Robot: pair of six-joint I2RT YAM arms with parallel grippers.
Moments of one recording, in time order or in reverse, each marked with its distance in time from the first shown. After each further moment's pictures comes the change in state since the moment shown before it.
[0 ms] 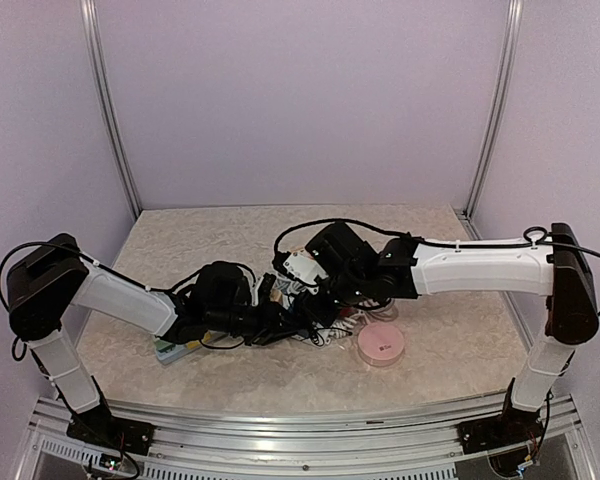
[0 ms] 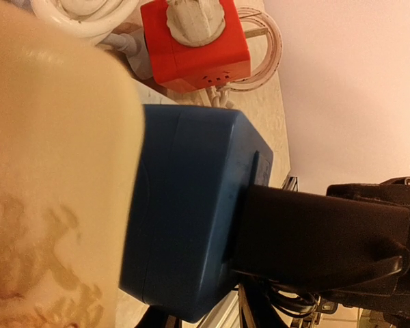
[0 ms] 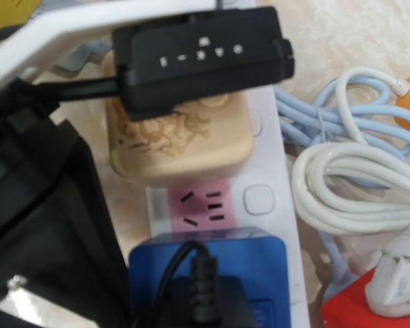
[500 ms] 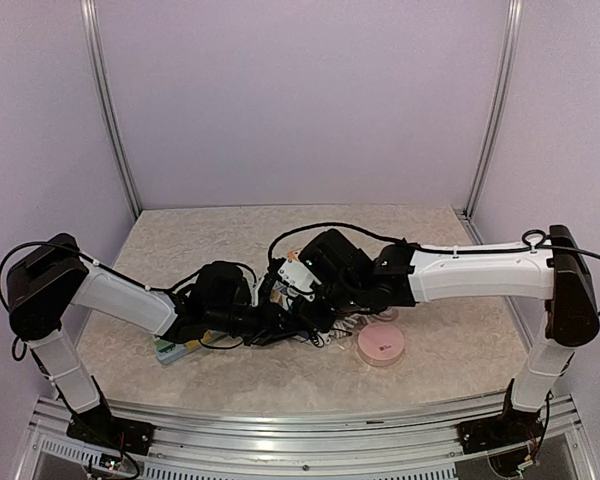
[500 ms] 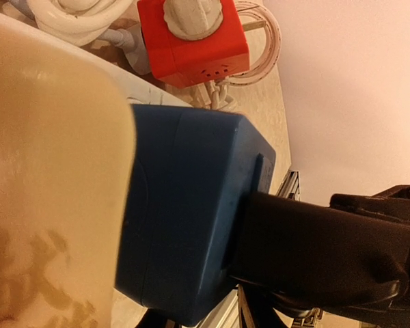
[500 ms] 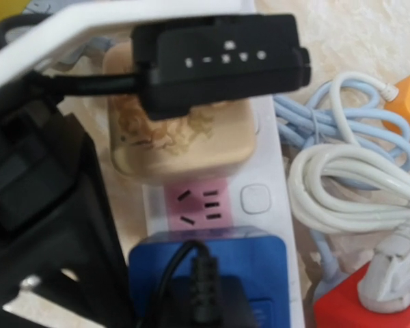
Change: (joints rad) left arm 0.004 0.000 0.002 -0.006 0.017 0.009; right arm 0.044 -0.001 0.000 0.000 0.066 -0.016
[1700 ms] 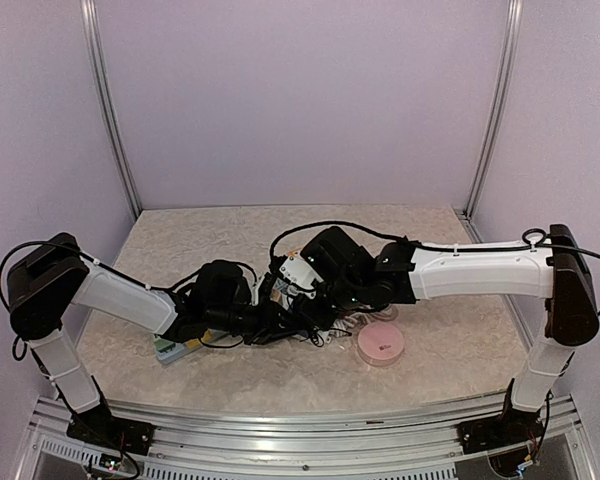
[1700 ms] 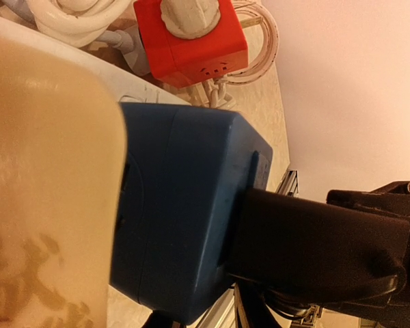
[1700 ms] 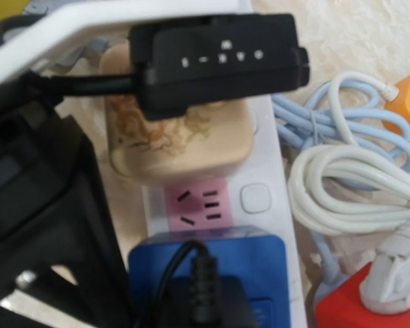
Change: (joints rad) left arm 0.006 0.003 0.006 -0.003 0.014 0.017; right arm -0.016 0.003 0.000 0.001 -0.004 -0.002
